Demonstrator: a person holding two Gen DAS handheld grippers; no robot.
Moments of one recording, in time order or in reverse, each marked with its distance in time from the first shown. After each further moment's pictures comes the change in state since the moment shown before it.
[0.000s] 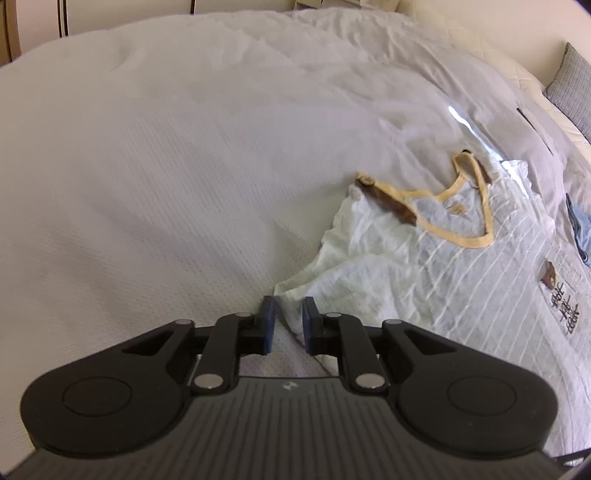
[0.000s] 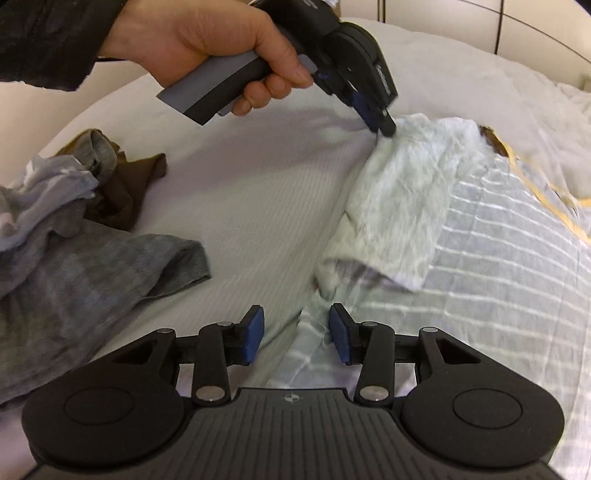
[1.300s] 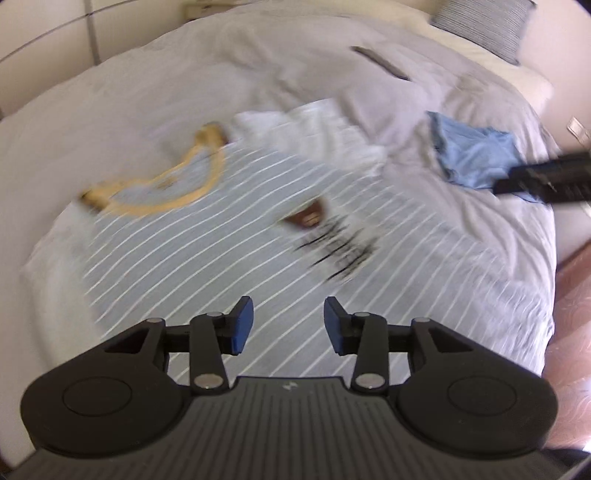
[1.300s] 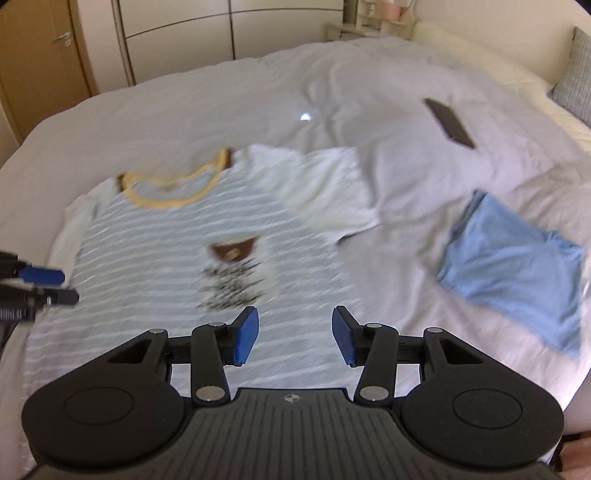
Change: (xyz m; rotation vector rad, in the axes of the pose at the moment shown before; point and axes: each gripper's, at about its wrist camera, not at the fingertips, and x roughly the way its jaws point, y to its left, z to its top) left arm -0.040 -0.377 -0.048 0.265 0.009 -0.041; right arm -0.282 -0.246 -0.122 0.479 -0.091 -0.487
